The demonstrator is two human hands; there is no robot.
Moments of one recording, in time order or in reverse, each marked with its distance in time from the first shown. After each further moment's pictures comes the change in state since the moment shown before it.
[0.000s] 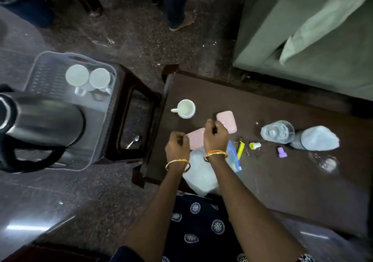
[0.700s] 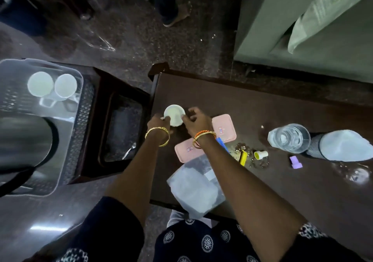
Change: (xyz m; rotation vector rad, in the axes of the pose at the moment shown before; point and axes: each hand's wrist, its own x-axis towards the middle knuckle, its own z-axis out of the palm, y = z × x) left_hand 0.150 0.001 0.048 0.253 -0.079 -0.210; right_hand 0.092 0.031 0.061 -0.090 -0.546 0.025
